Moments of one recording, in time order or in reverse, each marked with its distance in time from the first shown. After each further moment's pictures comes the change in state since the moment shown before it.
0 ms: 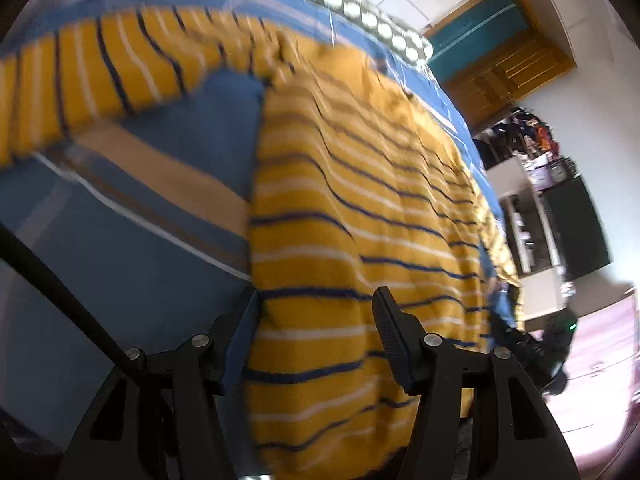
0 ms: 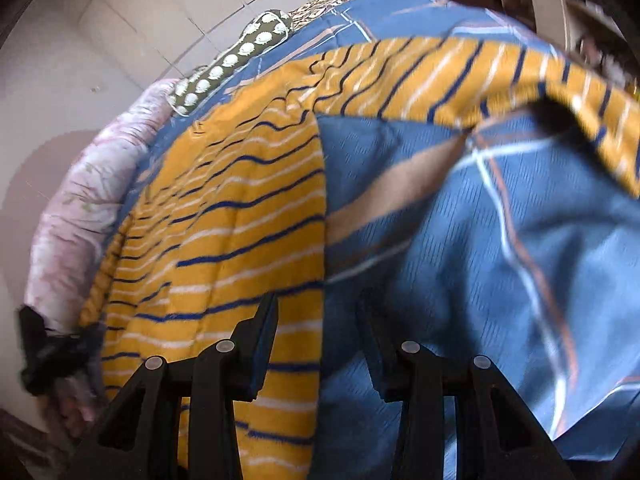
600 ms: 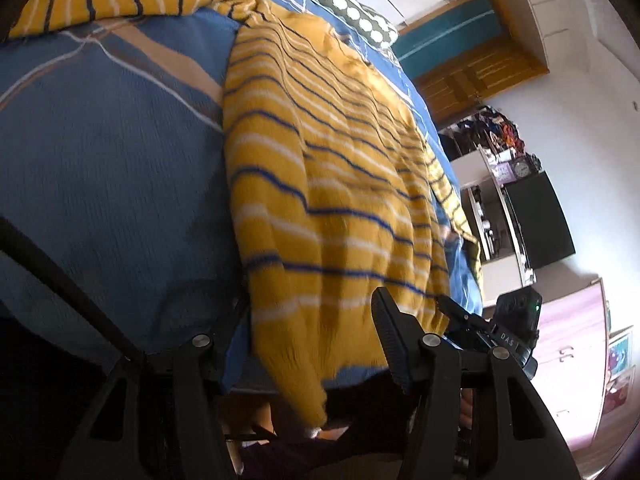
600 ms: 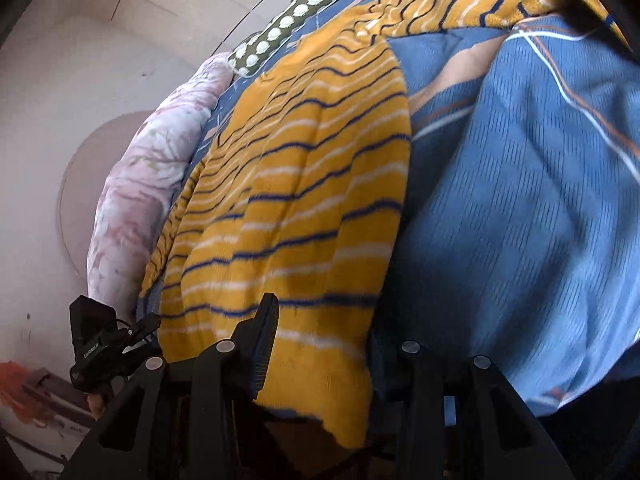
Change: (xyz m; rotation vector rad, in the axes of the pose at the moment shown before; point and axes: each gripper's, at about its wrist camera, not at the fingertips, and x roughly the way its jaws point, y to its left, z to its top) left arm -0.016 -0.007 -0.084 0.075 -0.027 -0.102; right arm 0.000 0.018 -0.078 -0.009 0.150 0.204
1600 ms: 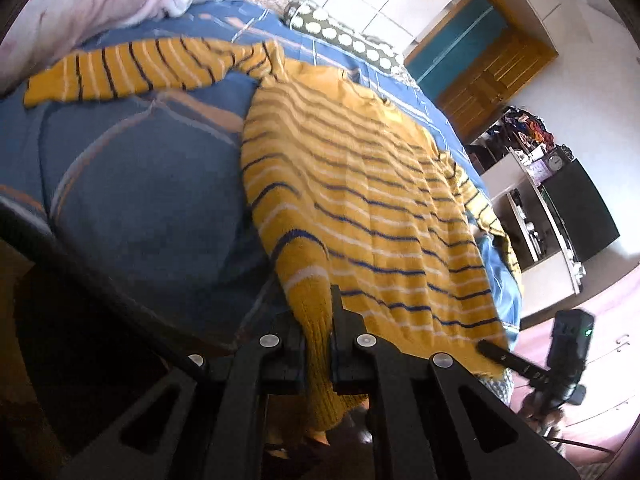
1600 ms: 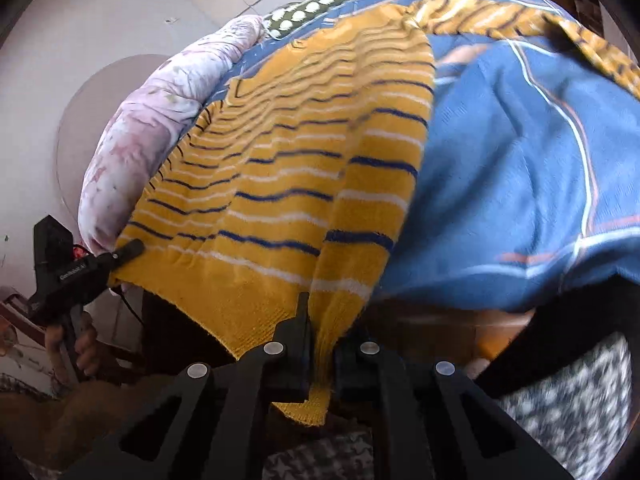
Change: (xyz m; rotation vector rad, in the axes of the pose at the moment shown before) left arm -0.064 -0.024 -0.028 0.124 -0.155 0.228; right arm -0.051 0.020 -0.060 -0.236 0.049 -0.095
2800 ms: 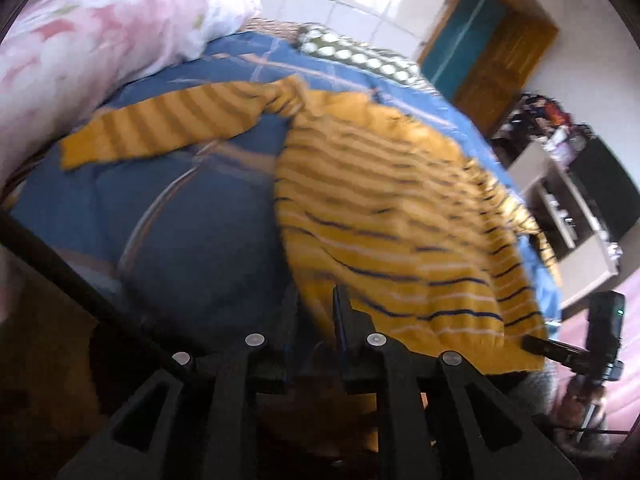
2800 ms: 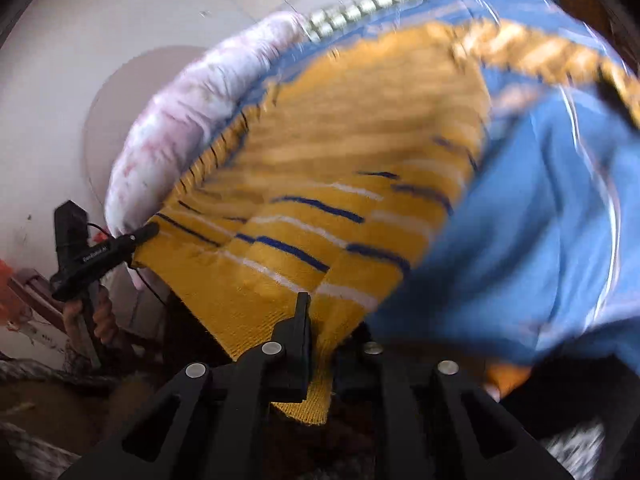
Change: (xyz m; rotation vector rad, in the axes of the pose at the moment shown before) left arm -0.029 -0.002 -0.006 0.064 -0.040 0.178; right arm 0.003 0.012 0.004 -0.036 0.044 0.050
